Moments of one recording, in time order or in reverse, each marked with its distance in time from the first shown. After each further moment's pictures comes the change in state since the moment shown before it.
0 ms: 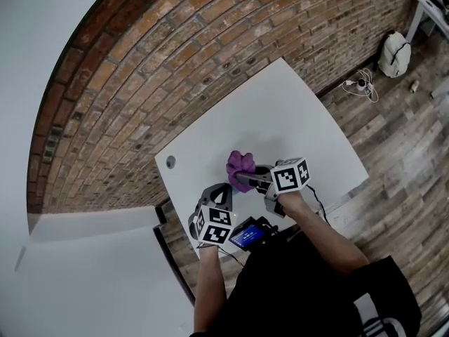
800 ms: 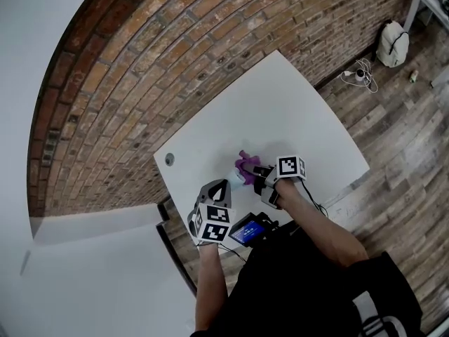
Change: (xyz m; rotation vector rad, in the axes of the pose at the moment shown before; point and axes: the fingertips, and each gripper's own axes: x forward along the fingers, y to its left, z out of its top) left arm 0.000 -0.001 0.000 -0.008 -0.011 0.009; right arm -0.004 -0.091 -0.030 0.600 -0.208 -0.034
